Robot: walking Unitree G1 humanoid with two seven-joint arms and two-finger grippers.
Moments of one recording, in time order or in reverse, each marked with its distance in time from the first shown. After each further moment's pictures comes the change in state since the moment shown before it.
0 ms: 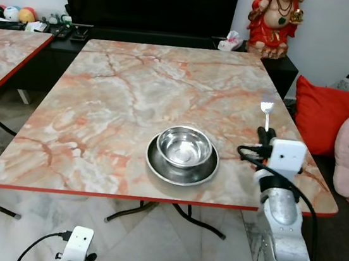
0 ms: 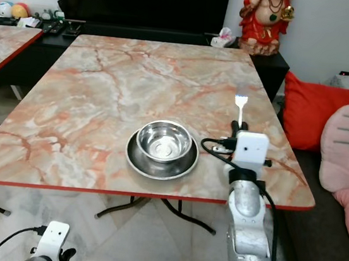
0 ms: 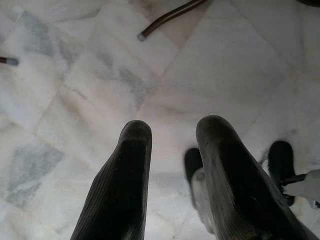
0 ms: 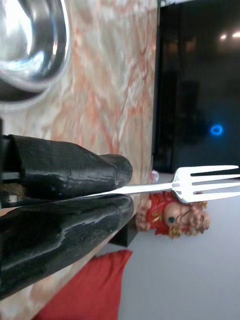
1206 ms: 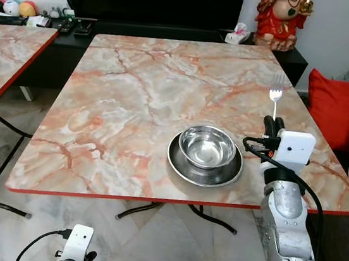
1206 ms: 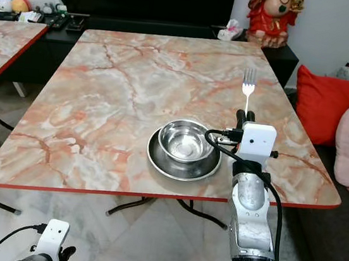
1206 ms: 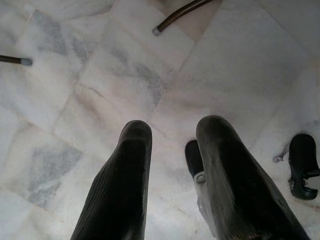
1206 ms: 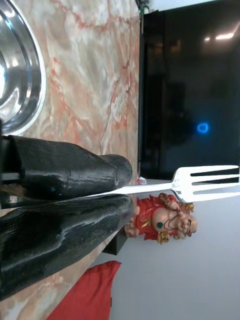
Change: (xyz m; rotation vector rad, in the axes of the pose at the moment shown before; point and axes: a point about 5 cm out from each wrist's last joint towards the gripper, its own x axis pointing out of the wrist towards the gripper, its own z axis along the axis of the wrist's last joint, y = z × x) left arm 0.001 0.003 0.004 0.008 -0.009 -0.002; right arm 0.008 -0.002 0.021 0.014 -0.088 -0.008
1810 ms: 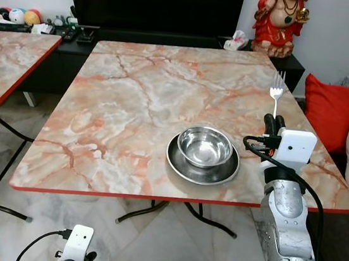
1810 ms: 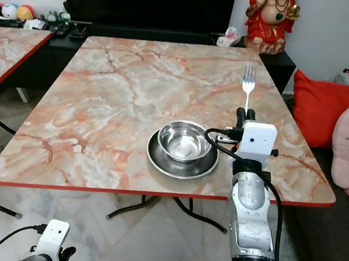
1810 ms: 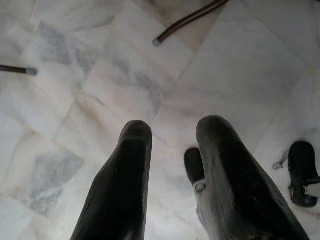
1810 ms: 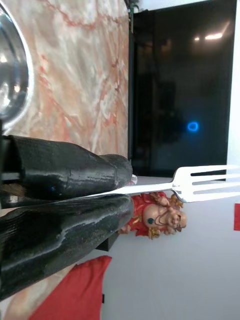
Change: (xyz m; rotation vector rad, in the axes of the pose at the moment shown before) left arm 0.000 0.000 0.000 0.000 0.001 -0.001; right arm 0.000 0.001 0.001 0.001 -0.004 0.003
